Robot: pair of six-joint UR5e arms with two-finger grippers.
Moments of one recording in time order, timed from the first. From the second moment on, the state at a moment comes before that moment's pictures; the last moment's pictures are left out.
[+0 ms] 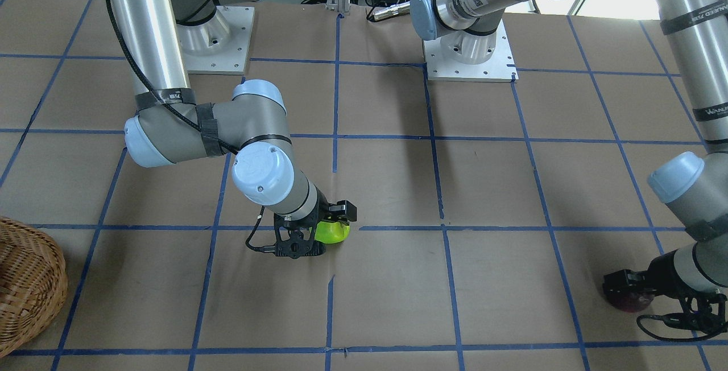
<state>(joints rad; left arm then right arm) -1.10 -2.29 -1.35 -1.10 1.59 0.55 1.82 -1.01 1.62 -2.11 -1.28 0.28</state>
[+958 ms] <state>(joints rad) -1.17 -2.19 -1.35 -1.29 1.60 0.47 1.77 -1.07 1.58 -2.08 -1.30 0.27</state>
